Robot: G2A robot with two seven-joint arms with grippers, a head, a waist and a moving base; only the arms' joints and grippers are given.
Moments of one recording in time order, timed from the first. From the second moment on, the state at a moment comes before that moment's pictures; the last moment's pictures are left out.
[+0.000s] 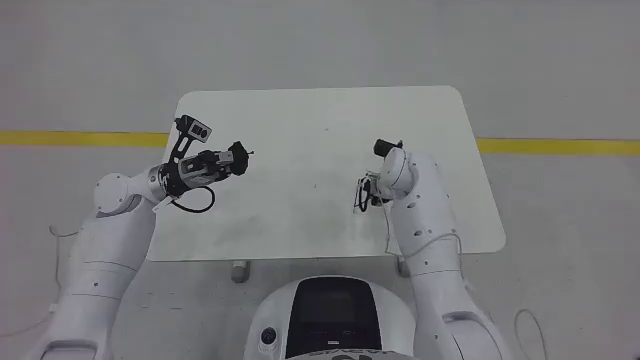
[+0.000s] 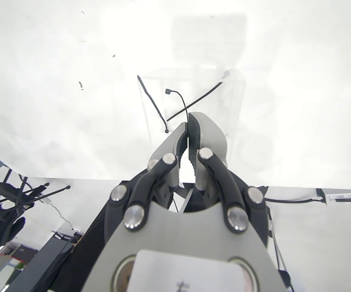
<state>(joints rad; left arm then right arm) 1.21 -1.03 -1.40 -1.25 -0.81 -0.34 -1.39 -1.12 -1.80 1.56 -1.25 -1.57 0.34 1.37</state>
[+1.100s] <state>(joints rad) 1.21 -1.03 -1.40 -1.25 -0.81 -0.34 -1.39 -1.18 -1.81 1.60 -1.40 -1.31 0.33 1.38</state>
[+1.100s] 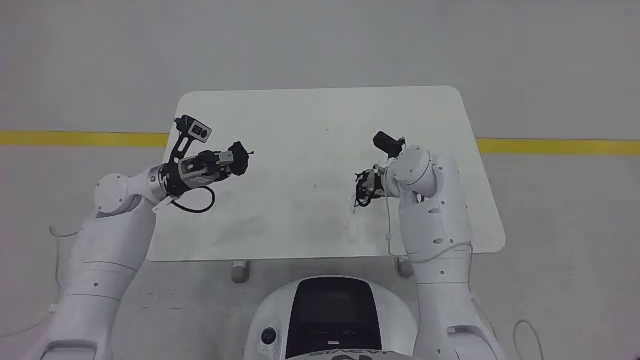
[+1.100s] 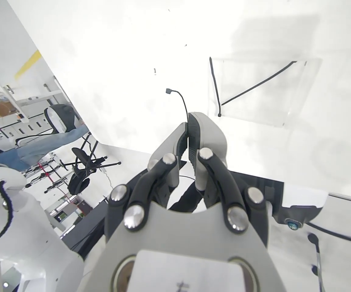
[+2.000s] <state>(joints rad) 1.23 -1.03 -1.38 -1.29 -0.81 -0.32 -1.34 -1.49 -1.74 1.48 -1.90 -0.79 -0.07 0.91</state>
